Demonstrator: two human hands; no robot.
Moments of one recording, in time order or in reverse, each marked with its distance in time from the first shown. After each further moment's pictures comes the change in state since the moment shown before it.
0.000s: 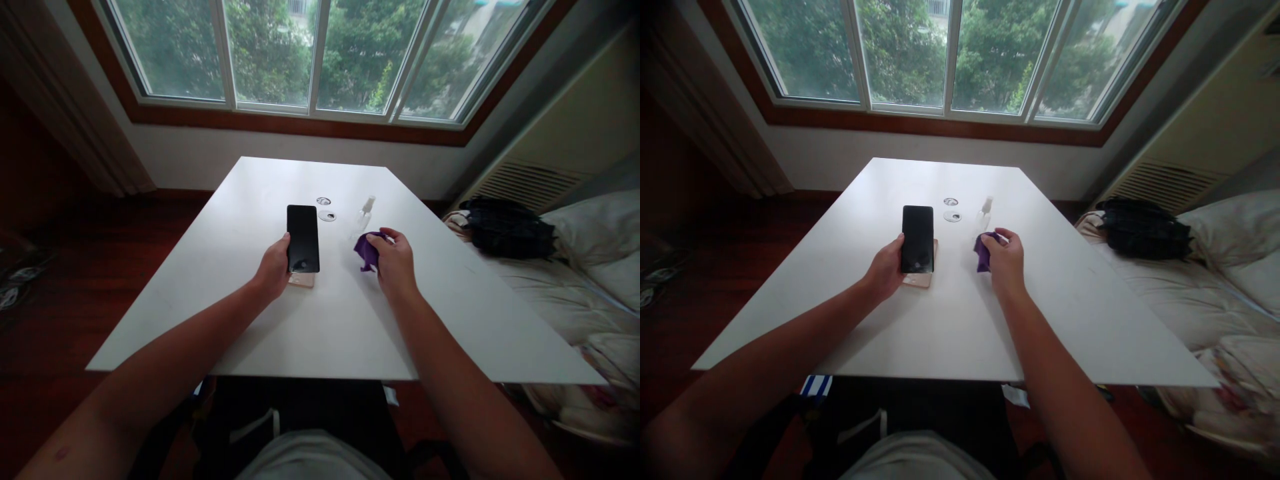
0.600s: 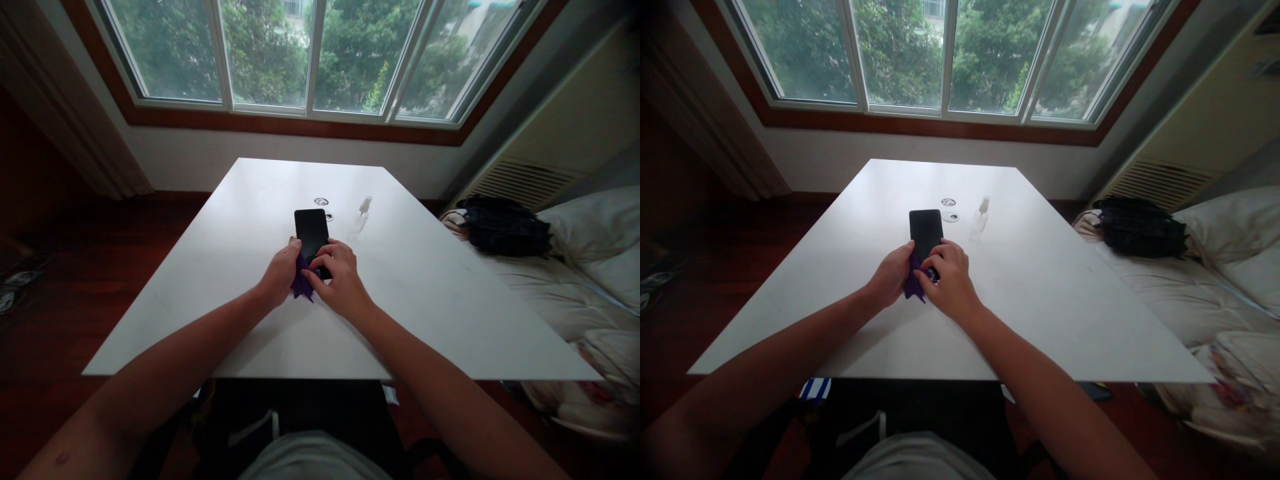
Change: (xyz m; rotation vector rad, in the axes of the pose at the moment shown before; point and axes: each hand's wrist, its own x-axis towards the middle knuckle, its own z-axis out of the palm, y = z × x) left_hand -0.013 -0.013 0.004 0.217 -0.077 0.088; right_hand -0.083 -0.003 0.039 -0.720 -0.484 -0.861
